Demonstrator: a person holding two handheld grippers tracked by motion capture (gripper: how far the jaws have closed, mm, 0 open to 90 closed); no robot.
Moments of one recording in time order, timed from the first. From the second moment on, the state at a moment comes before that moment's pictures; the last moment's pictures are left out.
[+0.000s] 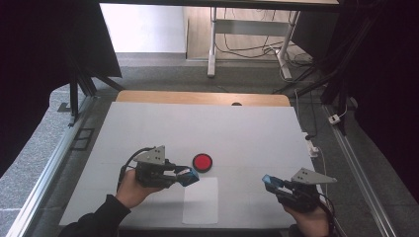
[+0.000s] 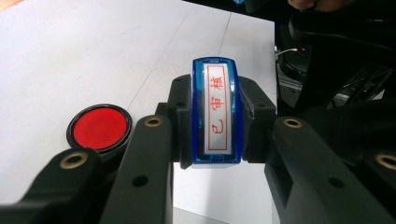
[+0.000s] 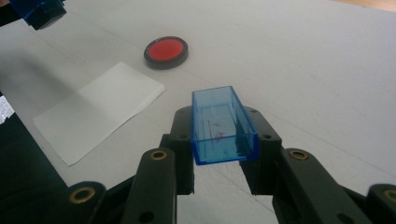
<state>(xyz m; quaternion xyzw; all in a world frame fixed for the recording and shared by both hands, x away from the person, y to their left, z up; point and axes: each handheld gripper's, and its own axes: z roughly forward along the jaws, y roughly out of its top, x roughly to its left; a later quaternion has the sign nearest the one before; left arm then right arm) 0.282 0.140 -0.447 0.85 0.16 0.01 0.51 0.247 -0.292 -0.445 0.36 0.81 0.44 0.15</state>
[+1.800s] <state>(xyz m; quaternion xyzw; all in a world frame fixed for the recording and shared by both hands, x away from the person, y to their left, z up) 0.342 0.095 -0.454 0.87 0.24 0.05 0.44 0.240 -0.303 -0.451 0.37 0.81 0.44 0.14</state>
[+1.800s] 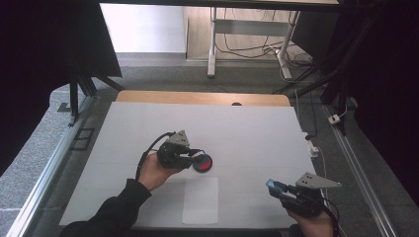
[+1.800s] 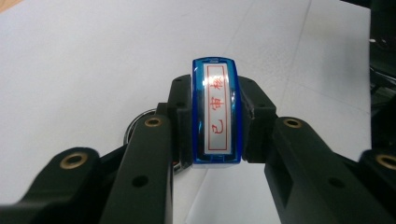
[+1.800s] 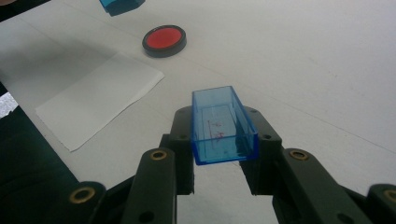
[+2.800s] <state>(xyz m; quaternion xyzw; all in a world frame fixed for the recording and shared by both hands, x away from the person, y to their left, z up) 0.376 0.076 -0.486 0.88 0.29 0.05 0.37 0.240 -0.304 -0.451 0.38 0.80 0.43 0.15</state>
